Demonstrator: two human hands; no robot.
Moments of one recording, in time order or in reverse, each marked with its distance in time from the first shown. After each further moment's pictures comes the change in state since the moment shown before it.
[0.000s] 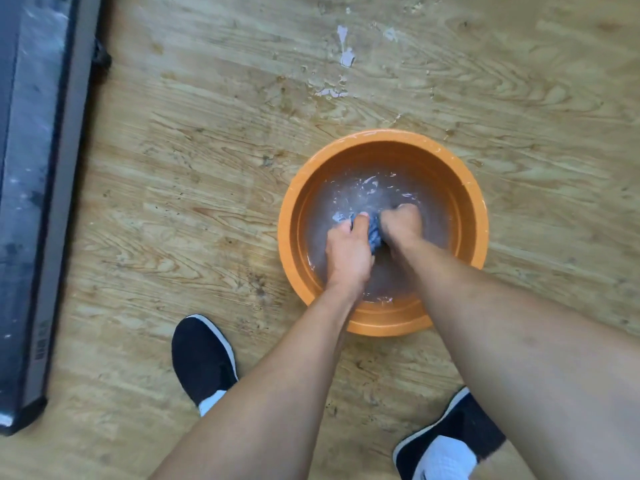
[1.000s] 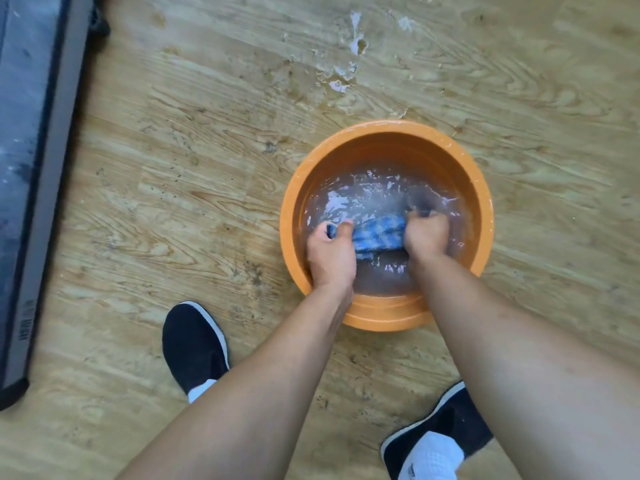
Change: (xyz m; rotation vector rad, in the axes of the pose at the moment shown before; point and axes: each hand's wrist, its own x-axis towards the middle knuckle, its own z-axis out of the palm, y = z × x) left_hand -0.006 -0.012 -0.022 -0.089 0.131 -0.089; right_hand -0.002 0.028 -0.017 0.103 0.158 -0.033
